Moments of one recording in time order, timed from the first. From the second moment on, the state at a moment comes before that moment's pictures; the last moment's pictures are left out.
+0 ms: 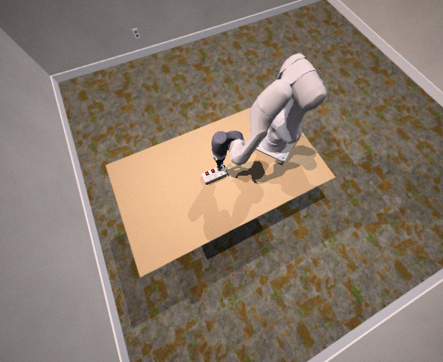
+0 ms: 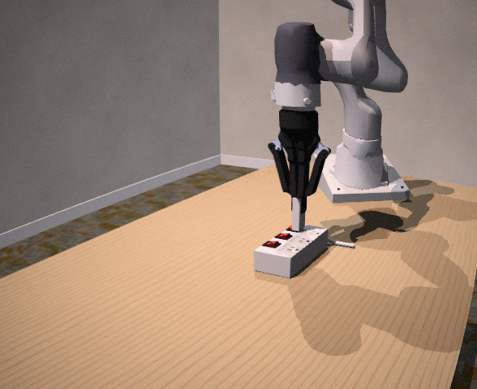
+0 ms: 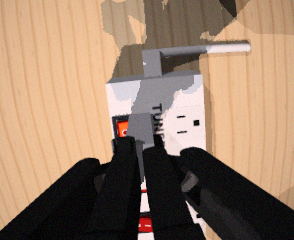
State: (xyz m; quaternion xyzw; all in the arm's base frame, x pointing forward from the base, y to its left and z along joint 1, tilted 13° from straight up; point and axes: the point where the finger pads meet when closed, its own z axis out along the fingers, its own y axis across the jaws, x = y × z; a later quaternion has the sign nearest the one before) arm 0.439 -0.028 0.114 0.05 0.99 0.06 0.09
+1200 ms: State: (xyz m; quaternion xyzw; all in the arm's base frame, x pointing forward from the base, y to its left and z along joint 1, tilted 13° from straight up) arm 0.433 -0.033 0.151 0.04 0.99 0.06 0.10
